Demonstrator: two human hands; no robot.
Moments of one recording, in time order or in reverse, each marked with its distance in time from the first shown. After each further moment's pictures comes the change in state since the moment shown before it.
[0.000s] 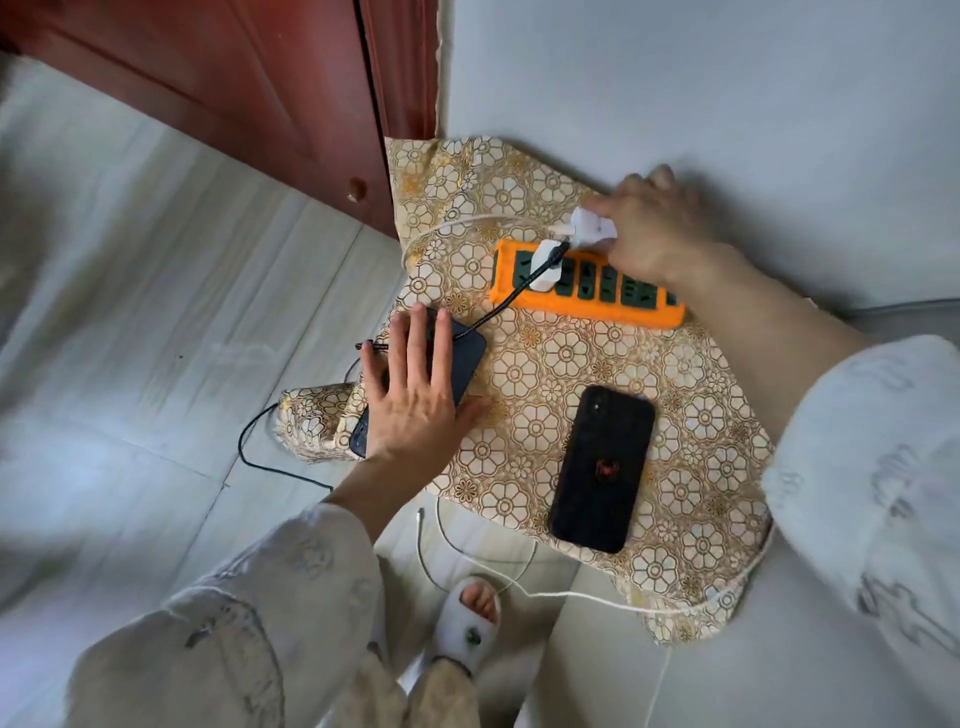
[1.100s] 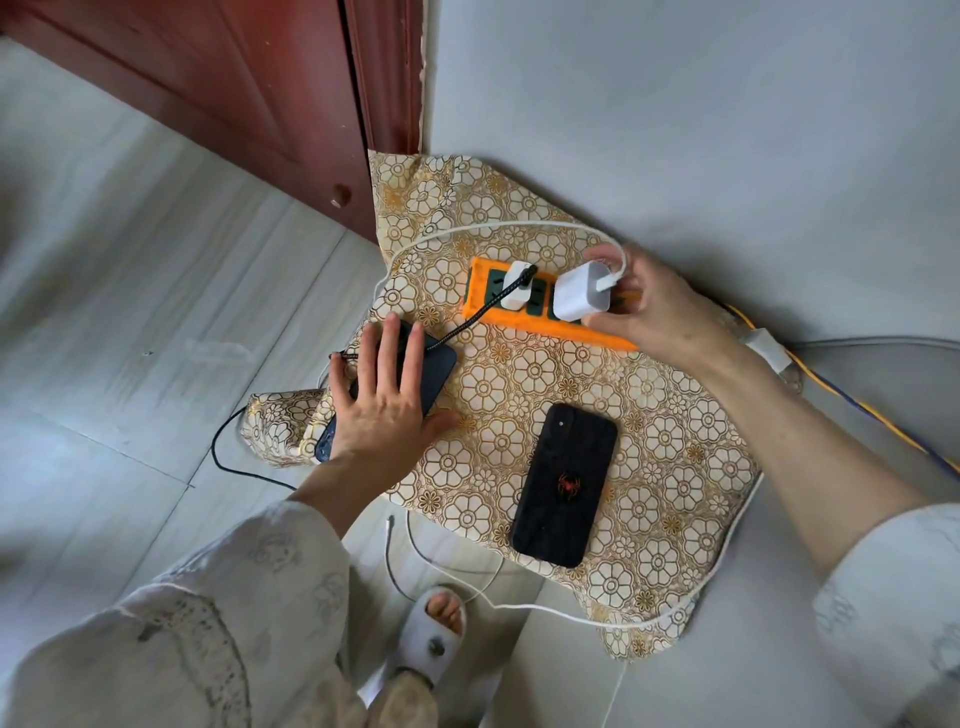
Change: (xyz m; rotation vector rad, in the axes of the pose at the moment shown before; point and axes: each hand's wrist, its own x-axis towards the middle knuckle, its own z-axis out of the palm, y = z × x) left_hand 0.004 0.002 -0.003 0.008 -0.073 -0.035; right_hand -0.059 0.018 0.006 0.861 -0.036 0.061
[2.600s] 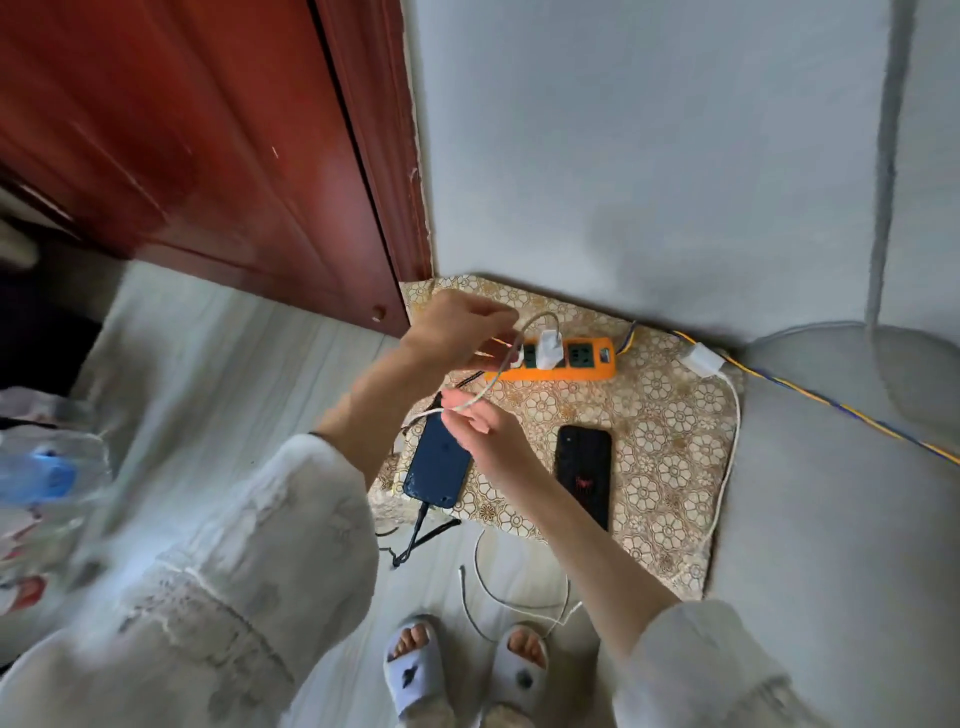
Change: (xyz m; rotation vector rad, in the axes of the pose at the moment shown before) left_hand 0.009 0.074 -0.233 -1.098 -0.373 -0.073; right_hand -0.115 -0.151 0.092 0.698 -0.048 0.139
